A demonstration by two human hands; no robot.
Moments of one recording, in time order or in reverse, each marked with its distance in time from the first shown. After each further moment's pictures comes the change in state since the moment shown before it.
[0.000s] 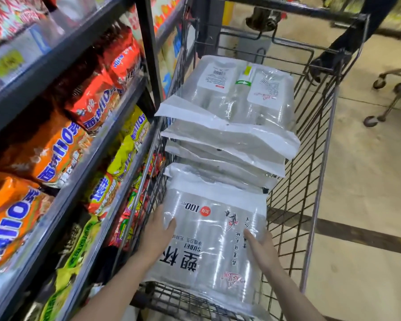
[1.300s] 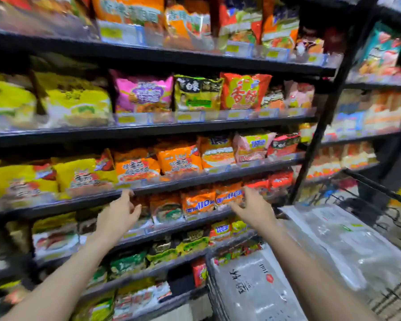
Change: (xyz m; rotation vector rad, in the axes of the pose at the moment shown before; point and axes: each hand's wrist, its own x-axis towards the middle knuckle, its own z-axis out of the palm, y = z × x) left_hand -0.428 0.049 -0.170 0.219 1.161 -0.478; right_hand -0.269 -0.239 -0.039 -0.788 -0.264 -1.532
